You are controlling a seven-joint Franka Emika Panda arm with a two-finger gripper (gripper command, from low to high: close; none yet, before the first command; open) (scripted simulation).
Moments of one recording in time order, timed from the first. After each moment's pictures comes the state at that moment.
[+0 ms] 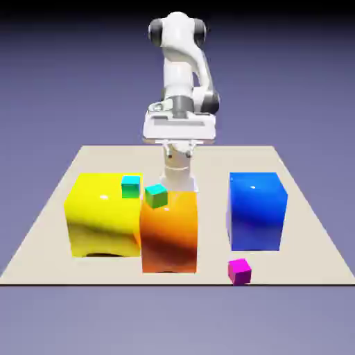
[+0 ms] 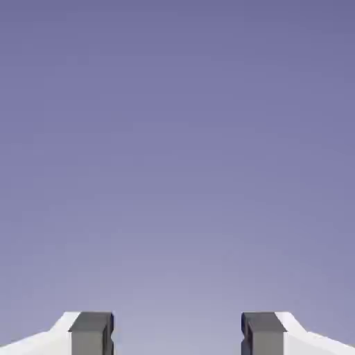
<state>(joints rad) 0.01 -0.54 0.01 -2.79 0.01 3.02 0.69</state>
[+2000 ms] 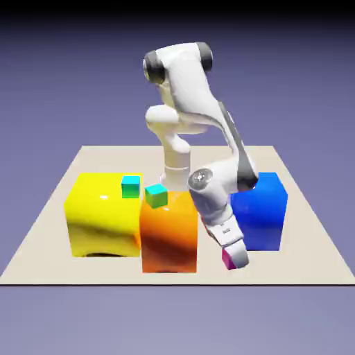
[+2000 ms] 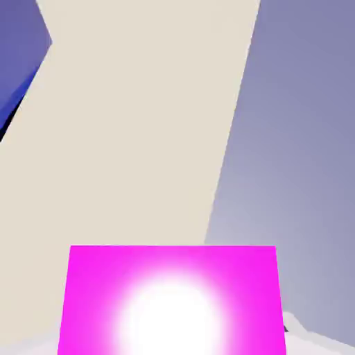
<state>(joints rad) -0.10 0.37 0.26 -2.04 0.55 2.54 -1.34</state>
